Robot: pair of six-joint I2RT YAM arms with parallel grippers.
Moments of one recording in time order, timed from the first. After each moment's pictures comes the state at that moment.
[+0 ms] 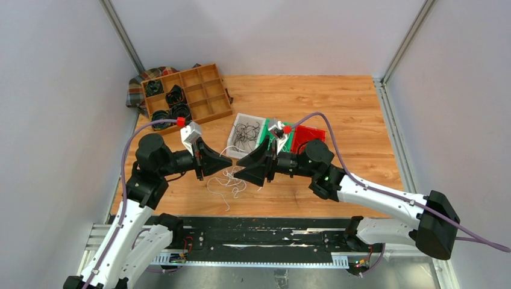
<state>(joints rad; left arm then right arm) -0.31 0.66 0.73 -0.22 0.97 -0.22 1.00 1.16 0.76 0.56 -0.48 0.53</state>
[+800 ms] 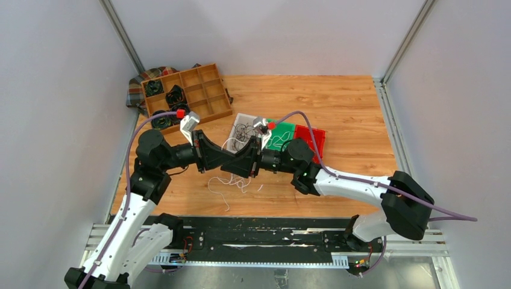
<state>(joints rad) -0.31 0.71 0.73 -0.02 0.98 -0.53 1.00 1.40 0.81 0.81 -0.48 0.62</state>
